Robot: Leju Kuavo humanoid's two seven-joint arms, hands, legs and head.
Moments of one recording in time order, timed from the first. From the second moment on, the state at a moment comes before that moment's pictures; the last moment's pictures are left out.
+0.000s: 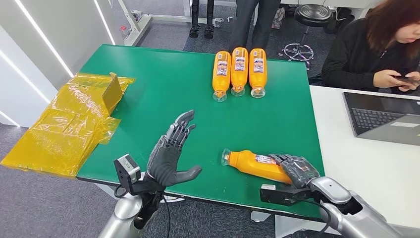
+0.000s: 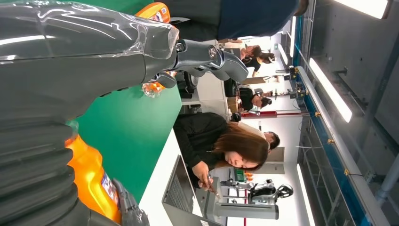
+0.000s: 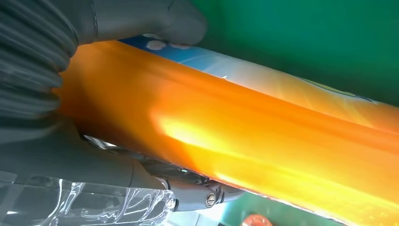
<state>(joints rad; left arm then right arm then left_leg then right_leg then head) -0.14 -0.09 -0.40 -1.36 0.02 -0.21 -0.47 -0.48 -0.62 0.74 -1.23 0.83 0.18 -0.14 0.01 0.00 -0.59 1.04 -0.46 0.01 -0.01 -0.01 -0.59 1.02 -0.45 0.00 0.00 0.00</state>
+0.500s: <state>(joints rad) -0.12 -0.08 -0.38 -1.38 0.02 -0.21 -0.47 -0.47 -0.65 0.72 -1.31 0.83 0.16 -0.12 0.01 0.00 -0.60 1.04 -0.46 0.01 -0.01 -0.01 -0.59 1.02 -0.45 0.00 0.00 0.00</state>
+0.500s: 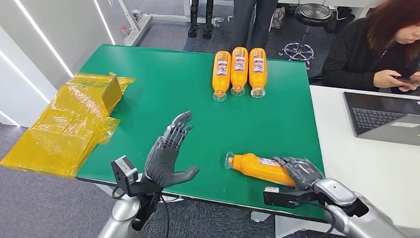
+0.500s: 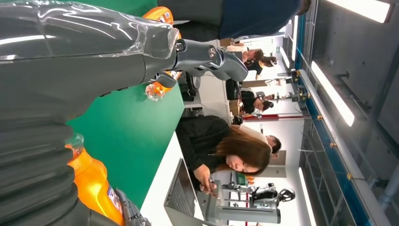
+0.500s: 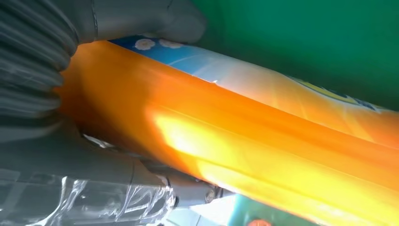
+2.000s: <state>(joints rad) -0.07 -0.11 -0.46 -1.49 0.28 -0.34 -0.37 0.06 -0.39 0.46 -1.82 1.02 -0.49 -0.19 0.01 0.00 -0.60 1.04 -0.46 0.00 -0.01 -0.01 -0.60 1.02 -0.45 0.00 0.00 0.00</state>
